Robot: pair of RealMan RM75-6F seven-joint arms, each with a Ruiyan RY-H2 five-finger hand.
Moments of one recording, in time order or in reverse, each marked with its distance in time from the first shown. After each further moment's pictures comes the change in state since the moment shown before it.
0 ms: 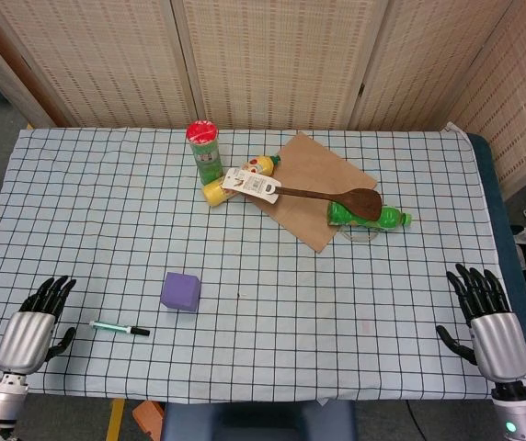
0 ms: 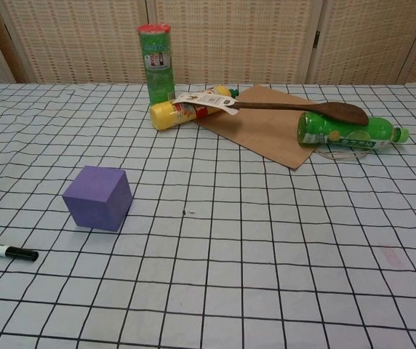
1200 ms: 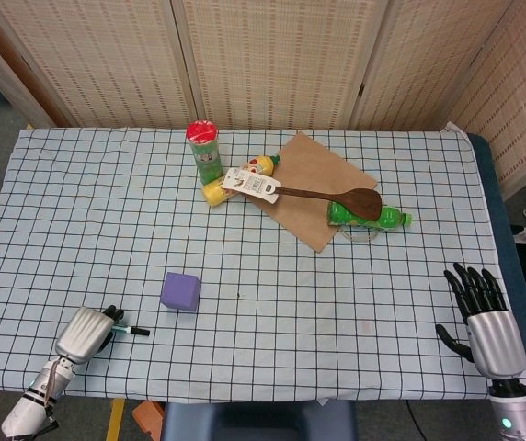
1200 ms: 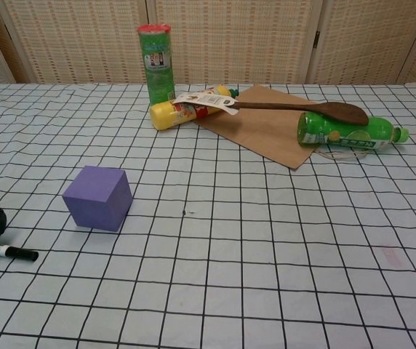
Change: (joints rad) left arm -0.151 -0.193 0.060 0.314 0.105 -0.222 0.108; right arm 0.007 -0.010 0.003 0.003 0.022 -0.031 -0.028
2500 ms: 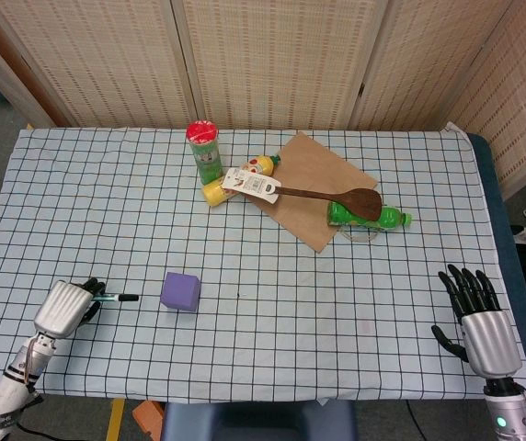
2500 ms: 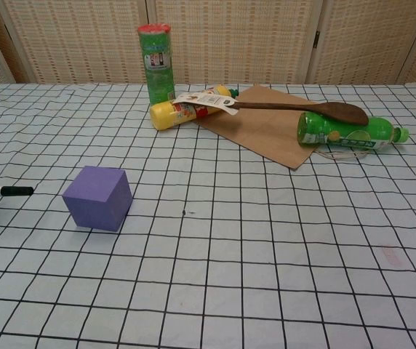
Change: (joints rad) left arm -0.063 -0.106 -0.031 0.415 0.053 0.178 -0.341; right arm 0.006 -0.014 -0.006 0.000 0.004 -0.022 -0.024
